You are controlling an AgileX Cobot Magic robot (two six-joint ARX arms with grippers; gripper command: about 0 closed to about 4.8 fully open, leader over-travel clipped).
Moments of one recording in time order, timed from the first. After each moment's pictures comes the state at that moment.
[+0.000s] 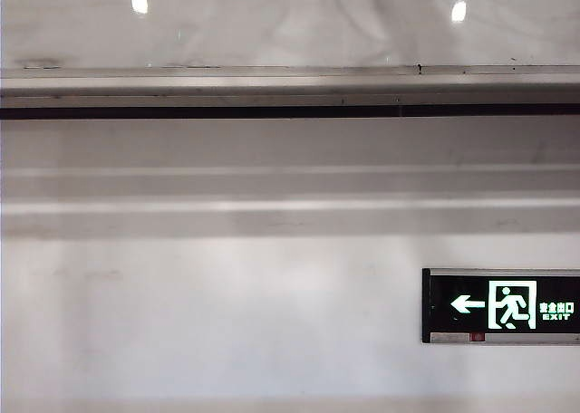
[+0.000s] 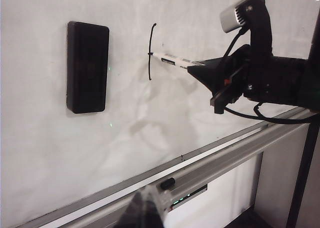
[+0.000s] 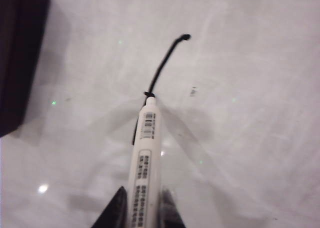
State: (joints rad) left arm -0.65 0.91 1.30 -0.22 0.00 0.09; right arm 0.50 1.56 1.89 -0.23 0.27 -0.27
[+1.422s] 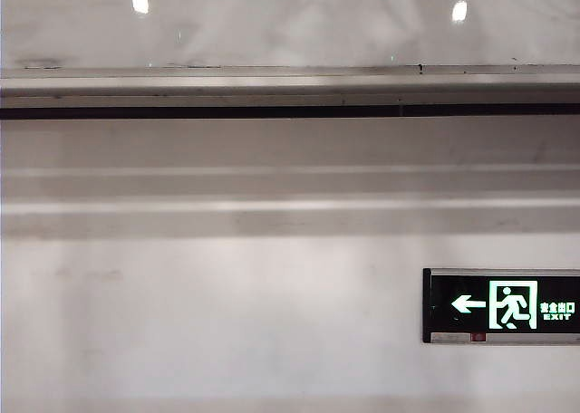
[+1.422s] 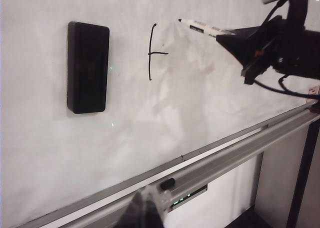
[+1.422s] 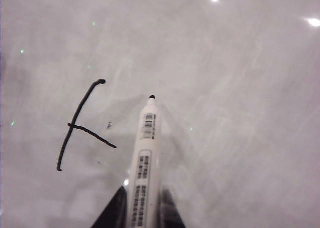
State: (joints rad) left arm -0.65 0.91 1.30 -0.22 0.00 0.09; right arm 0.39 1.49 1.89 -0.17 0.17 -0.38
